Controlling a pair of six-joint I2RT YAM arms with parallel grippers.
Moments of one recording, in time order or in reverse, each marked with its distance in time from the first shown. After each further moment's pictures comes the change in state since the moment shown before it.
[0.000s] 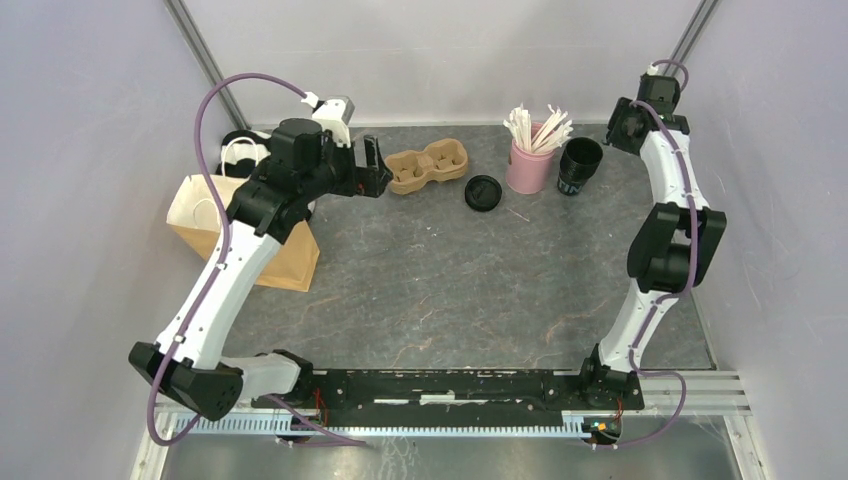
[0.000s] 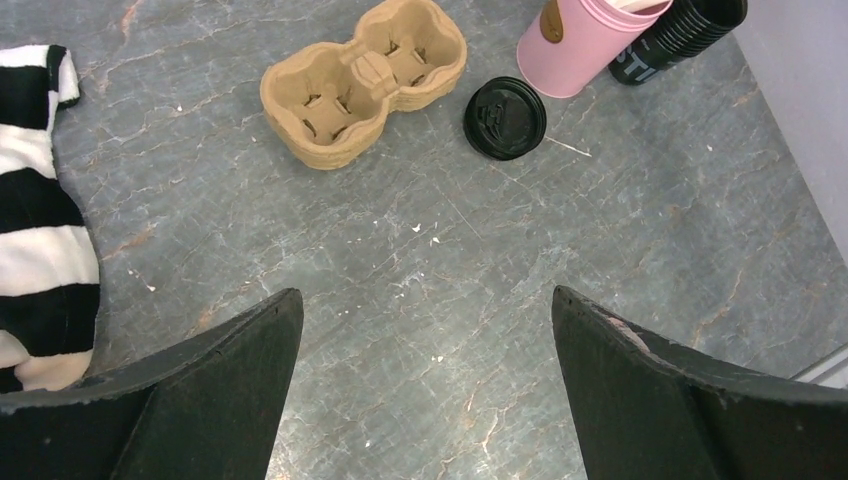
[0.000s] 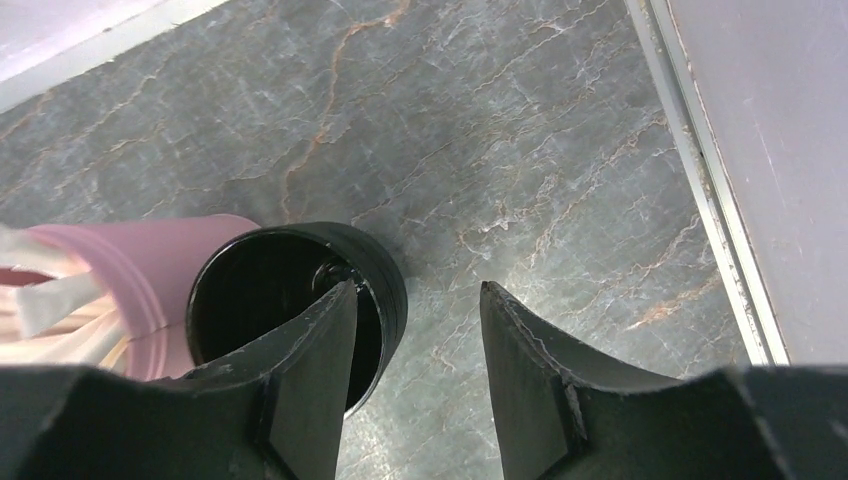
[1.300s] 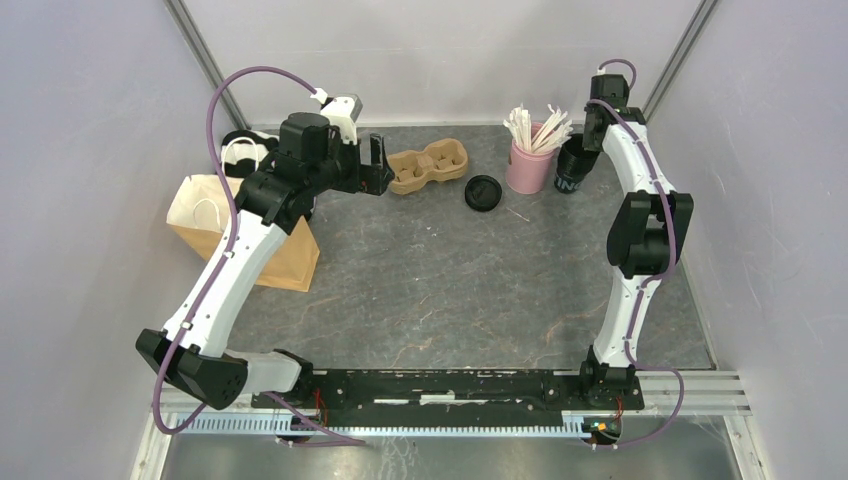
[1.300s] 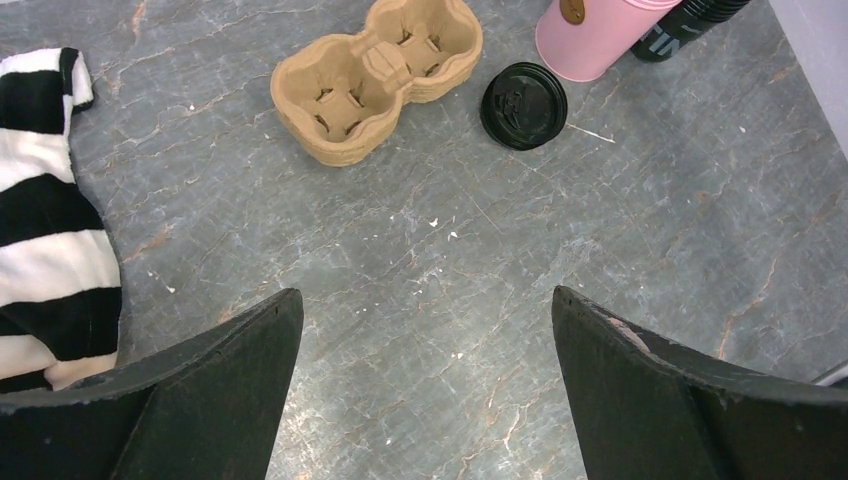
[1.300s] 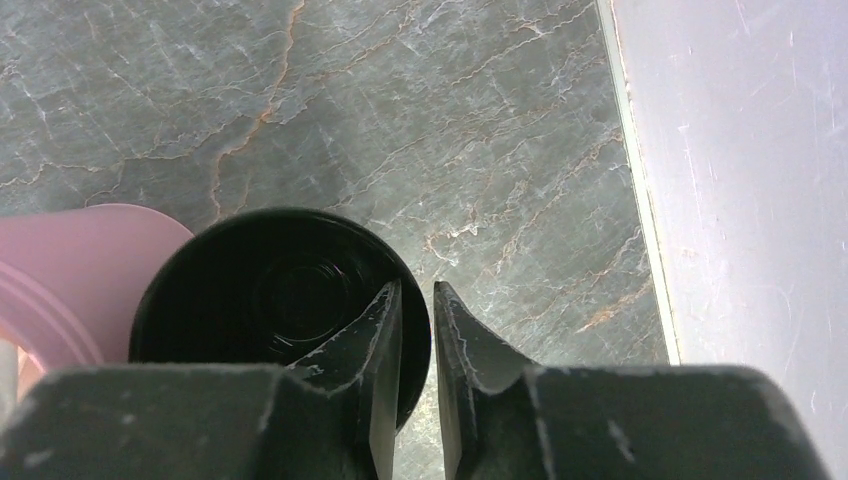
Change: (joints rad) left arm -0.002 0.072 0.052 -0.032 -0.008 0.050; right arm 0.150 0.168 0.138 -0.074 0.303 -0.157
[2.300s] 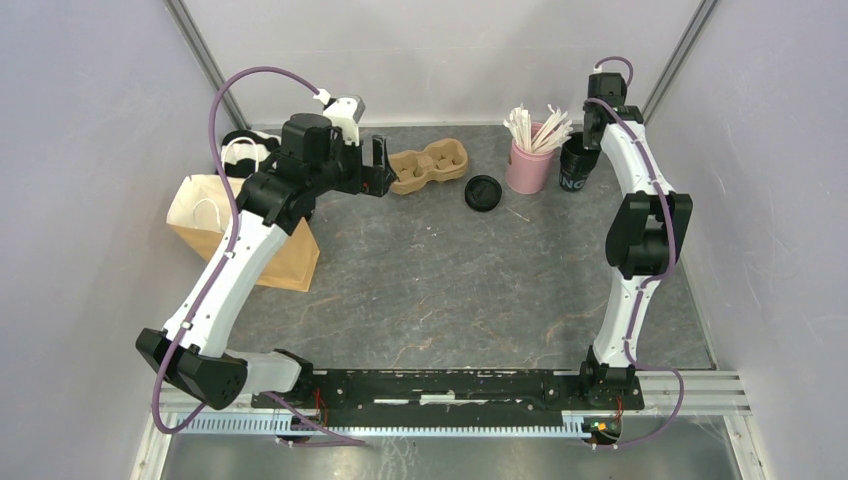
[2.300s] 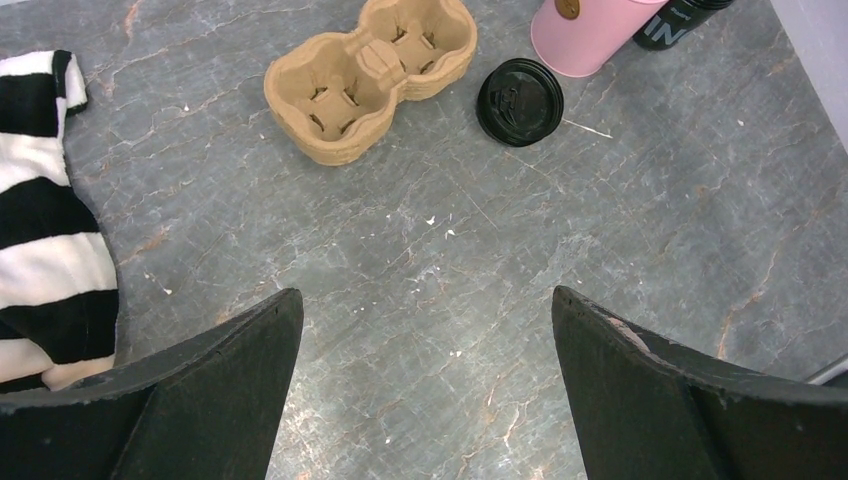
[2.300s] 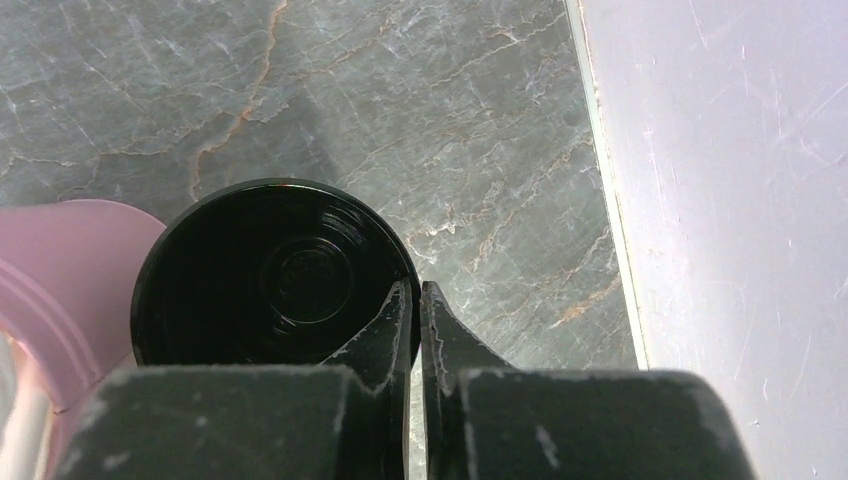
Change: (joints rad) left arm -0.011 0.000 -0.001 0.001 -0.001 0.006; right arm 0.014 -0.001 0.017 -0.012 0.045 -0.042
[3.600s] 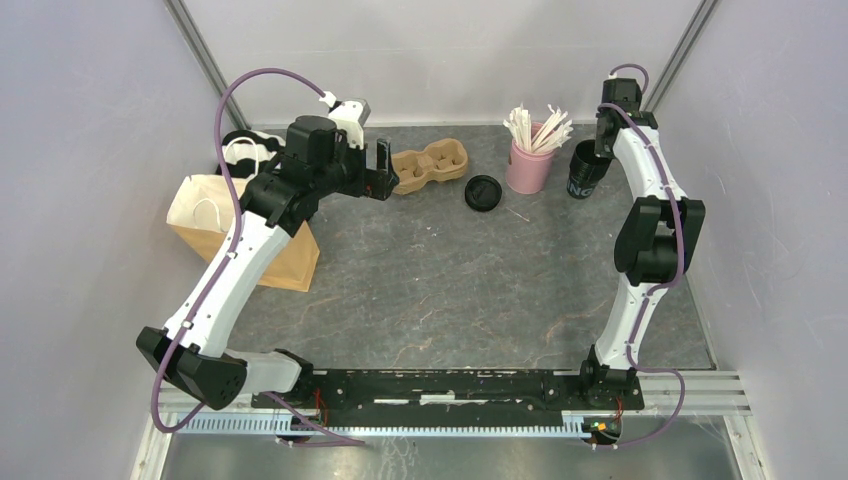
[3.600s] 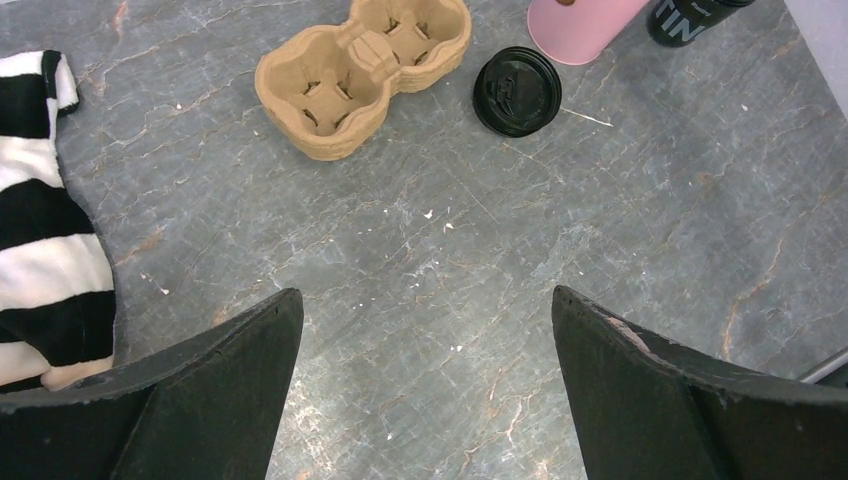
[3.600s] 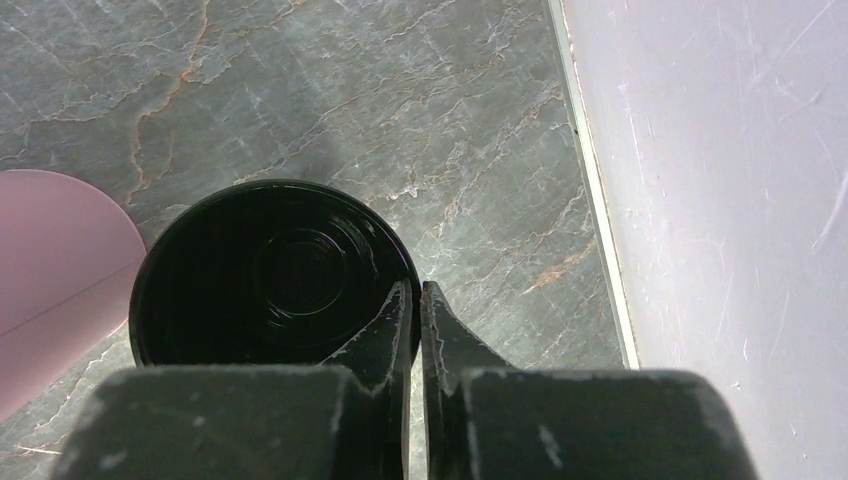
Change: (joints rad) left arm -0.021 0.000 -0.012 0.000 -0.007 0.013; right arm -0.049 -0.076 -0.106 -0.010 -0.018 0.008
